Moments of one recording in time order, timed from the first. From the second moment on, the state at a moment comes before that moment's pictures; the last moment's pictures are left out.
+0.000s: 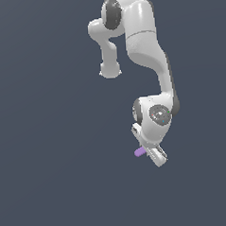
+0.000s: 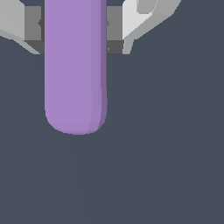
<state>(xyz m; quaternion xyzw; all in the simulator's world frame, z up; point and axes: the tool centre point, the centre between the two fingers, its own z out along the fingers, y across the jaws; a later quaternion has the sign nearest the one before) 0.073 0.147 0.013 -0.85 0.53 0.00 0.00</state>
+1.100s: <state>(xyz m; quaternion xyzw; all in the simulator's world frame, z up) 0.090 -0.065 0.047 -0.84 0.53 0.00 0.00</state>
